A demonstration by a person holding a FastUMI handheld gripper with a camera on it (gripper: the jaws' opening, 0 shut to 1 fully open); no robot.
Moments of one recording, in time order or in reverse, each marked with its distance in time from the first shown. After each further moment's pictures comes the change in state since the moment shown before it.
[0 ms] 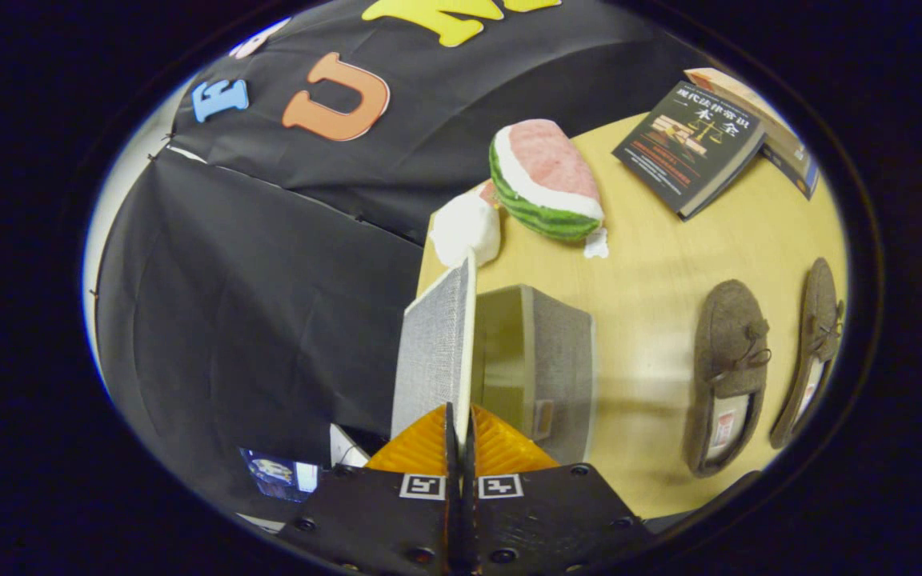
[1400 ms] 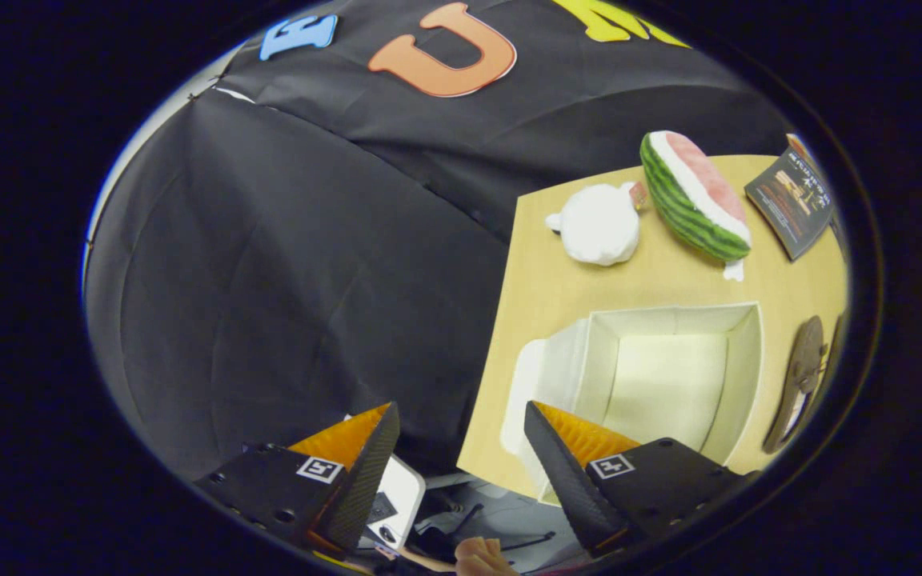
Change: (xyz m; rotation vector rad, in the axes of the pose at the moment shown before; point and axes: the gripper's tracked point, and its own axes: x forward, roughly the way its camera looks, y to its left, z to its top) arm 0.084 0.164 -0.024 -0.177 0.058 -0.036
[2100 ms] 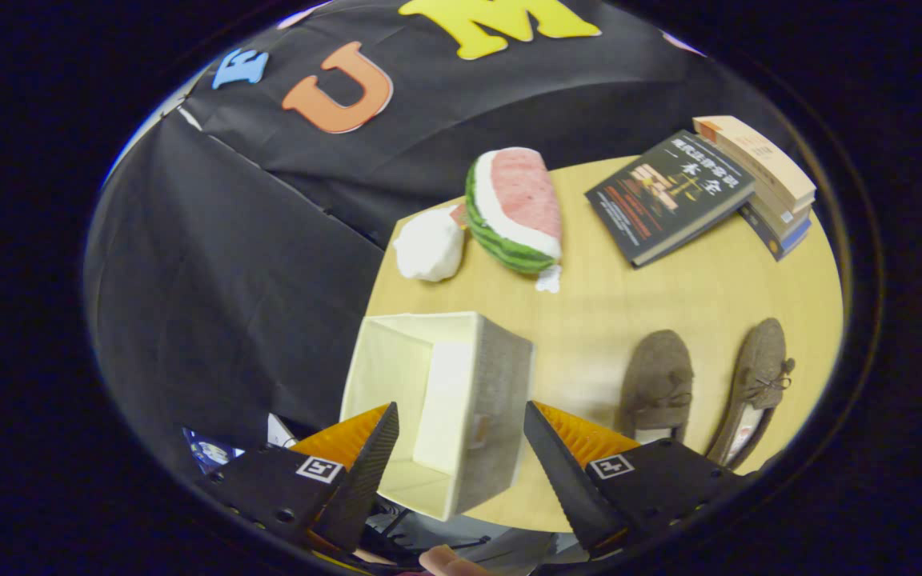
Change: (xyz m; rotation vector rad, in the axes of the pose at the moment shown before) arm -0.106 -0.257 -0.009 0.089 -0.071 -0.216
